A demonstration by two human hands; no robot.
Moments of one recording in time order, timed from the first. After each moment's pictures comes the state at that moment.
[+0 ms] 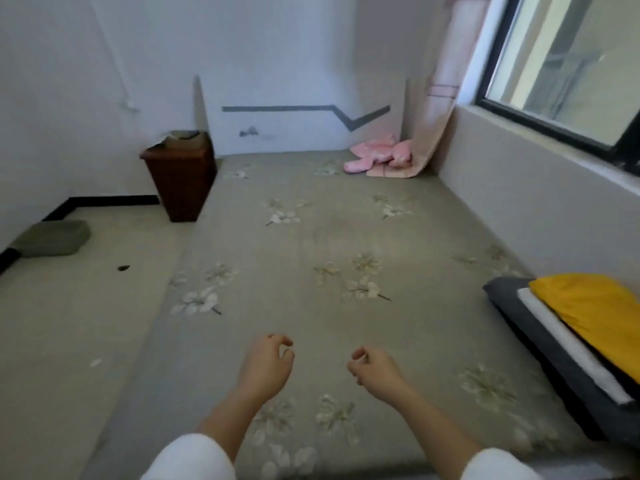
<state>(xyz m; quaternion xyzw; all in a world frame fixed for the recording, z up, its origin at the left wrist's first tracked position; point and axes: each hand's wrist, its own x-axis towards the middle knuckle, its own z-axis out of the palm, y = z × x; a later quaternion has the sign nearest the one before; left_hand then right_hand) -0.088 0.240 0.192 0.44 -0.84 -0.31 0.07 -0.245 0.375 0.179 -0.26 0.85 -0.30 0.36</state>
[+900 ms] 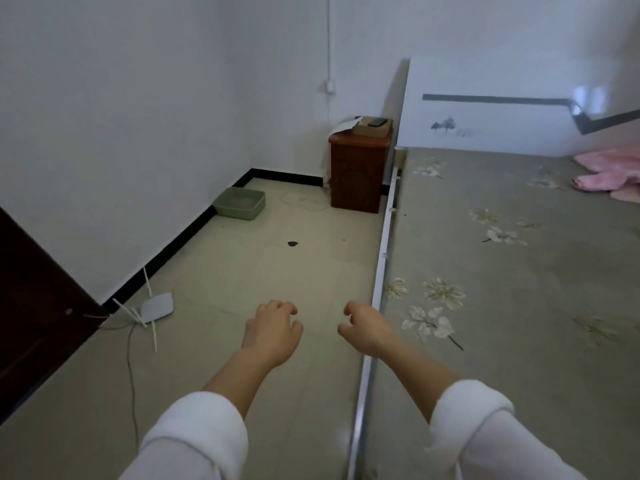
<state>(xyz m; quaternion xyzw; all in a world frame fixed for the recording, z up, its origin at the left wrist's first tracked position) 0.369 -0.195 0.205 0.57 -0.80 -0.16 0.03 0.186 -0.160 0.179 -0.58 0.76 -0.12 0.29</state>
